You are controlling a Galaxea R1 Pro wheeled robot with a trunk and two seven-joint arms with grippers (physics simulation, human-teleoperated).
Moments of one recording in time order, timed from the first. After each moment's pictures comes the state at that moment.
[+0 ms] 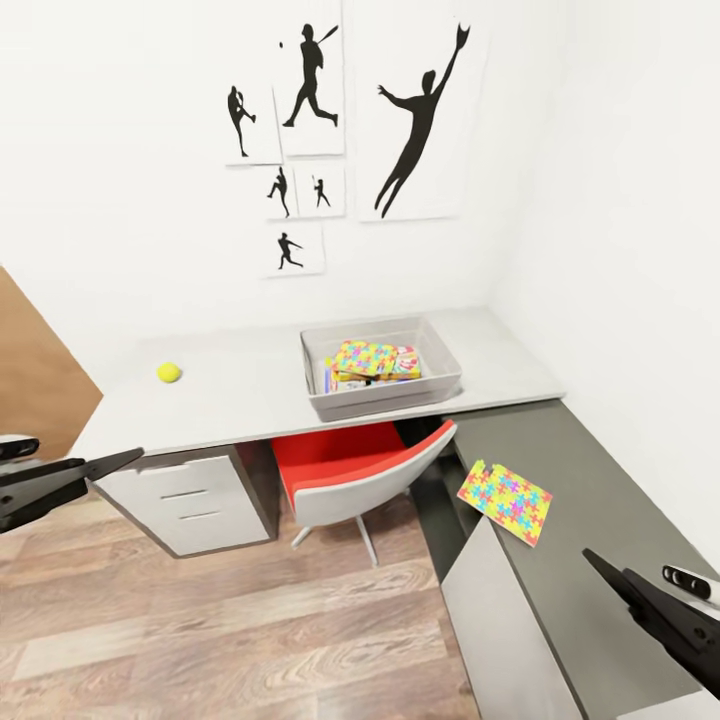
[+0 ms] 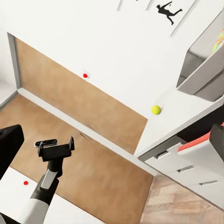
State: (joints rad) left arm -0.39 0.51 0.41 -1.49 0.62 0.97 -1.57; right arm 0.01 -0.16 -0.65 -1.55 -0.67 0.80 1.44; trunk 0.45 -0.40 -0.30
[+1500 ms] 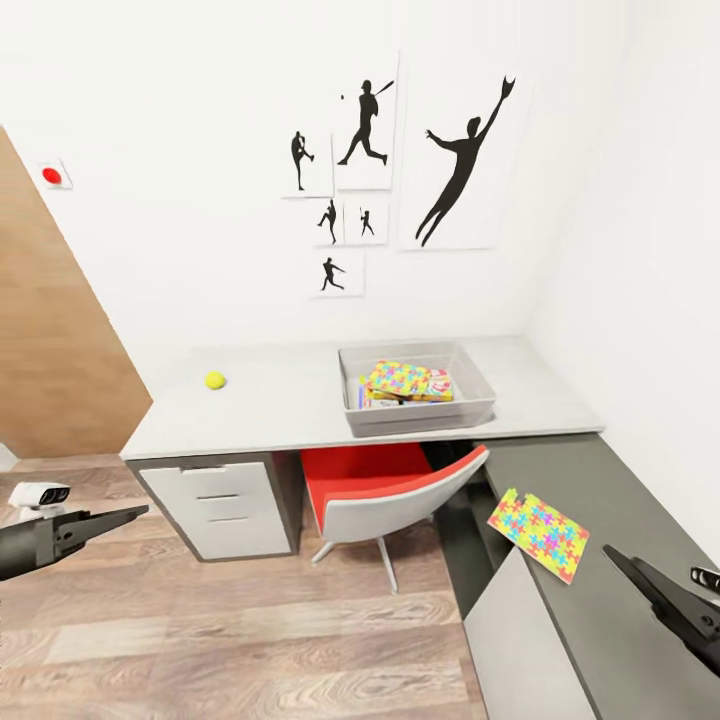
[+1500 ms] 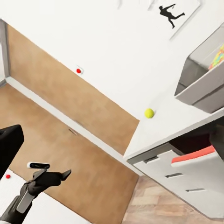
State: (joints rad) left arm -0.31 0.50 0.45 -1.39 0.26 0.96 -1.57; right arm 0.01 -0.16 -0.73 -1.58 -0.67 0.80 1.34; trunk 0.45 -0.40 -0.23
